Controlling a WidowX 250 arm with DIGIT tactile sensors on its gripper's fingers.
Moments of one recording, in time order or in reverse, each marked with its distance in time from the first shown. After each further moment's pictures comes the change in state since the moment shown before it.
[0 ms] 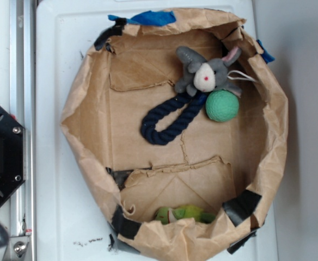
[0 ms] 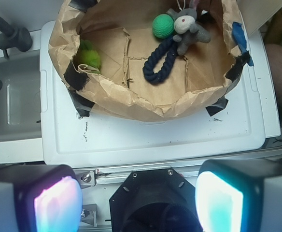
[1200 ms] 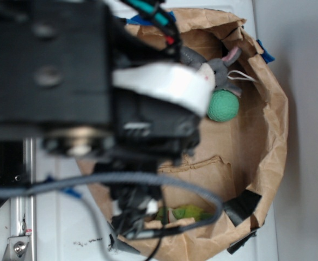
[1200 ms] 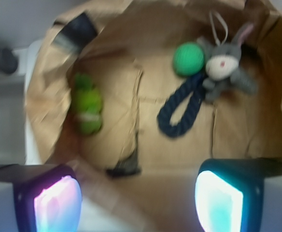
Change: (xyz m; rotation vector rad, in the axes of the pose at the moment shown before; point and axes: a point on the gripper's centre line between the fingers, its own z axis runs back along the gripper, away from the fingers) arm 0.107 -0.002 -0.082 -0.009 0.032 -0.037
